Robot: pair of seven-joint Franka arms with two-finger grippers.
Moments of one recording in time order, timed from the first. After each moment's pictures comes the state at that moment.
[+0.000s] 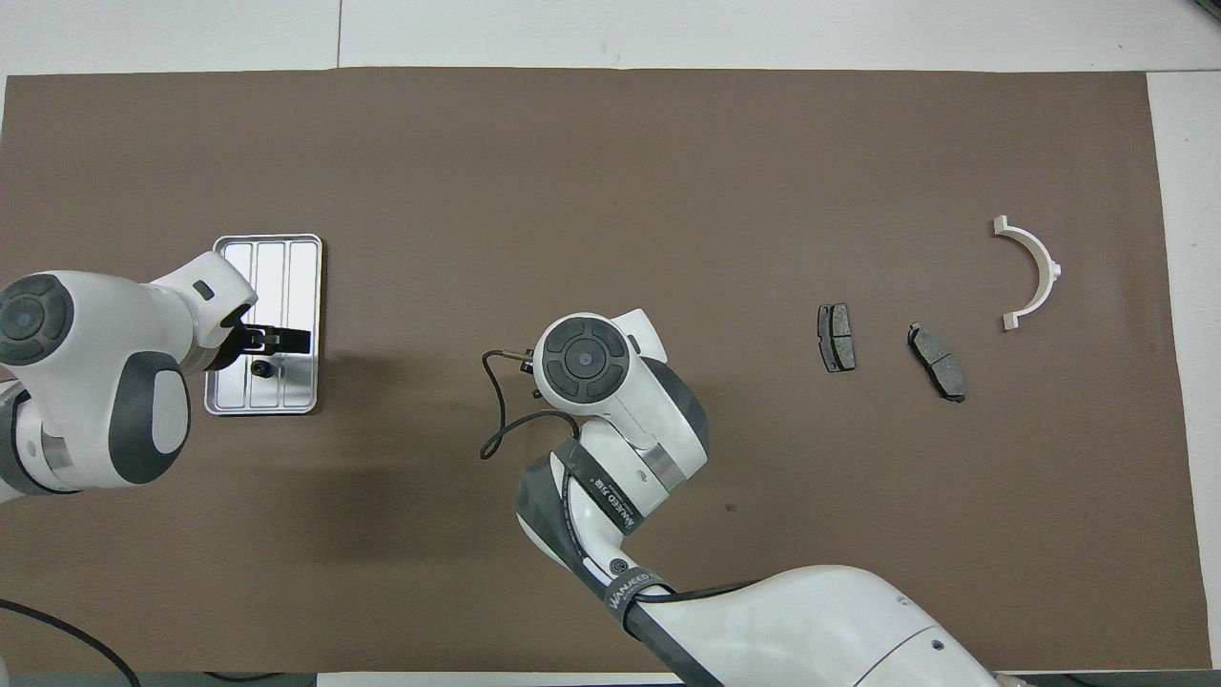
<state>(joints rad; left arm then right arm) -0.05 0.10 0.01 -2.24 -0.03 2.44 0.10 0.68 0.51 0.02 -1.75 0.04 2.32 1.02</state>
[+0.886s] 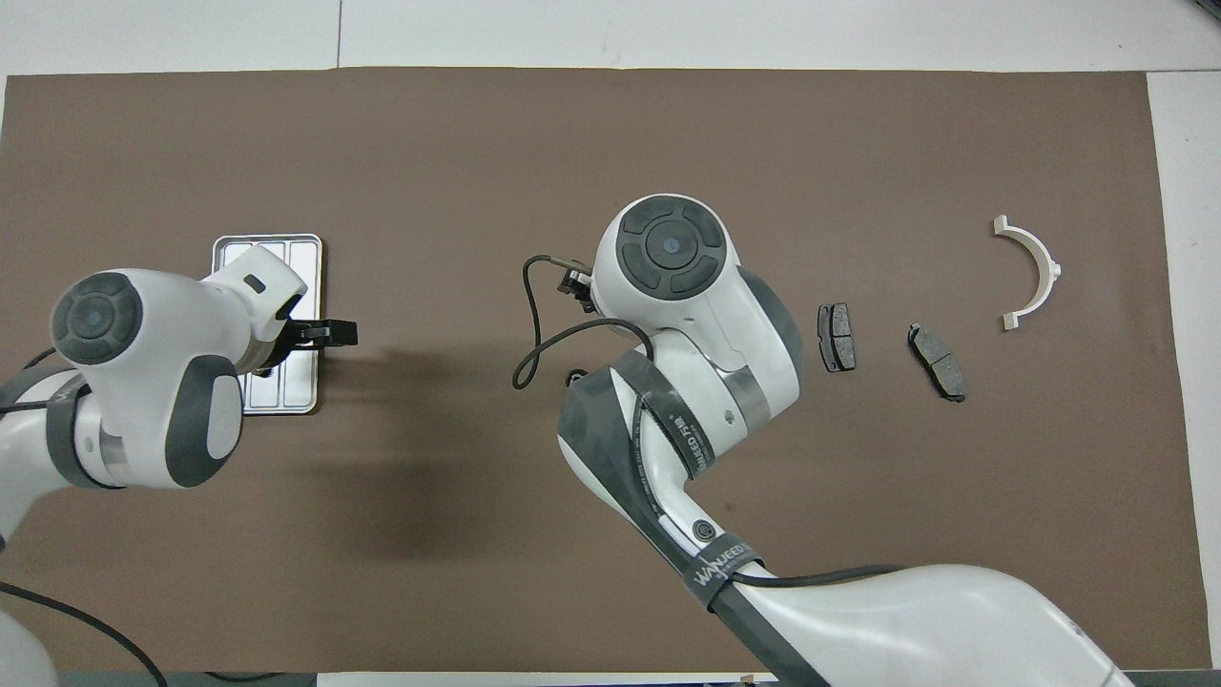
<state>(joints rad) -0.19 0.10 0.01 -2.23 -0.03 2.44 -0.15 0.56 0.39 -0.01 -1.58 0.04 2.06 0.99</state>
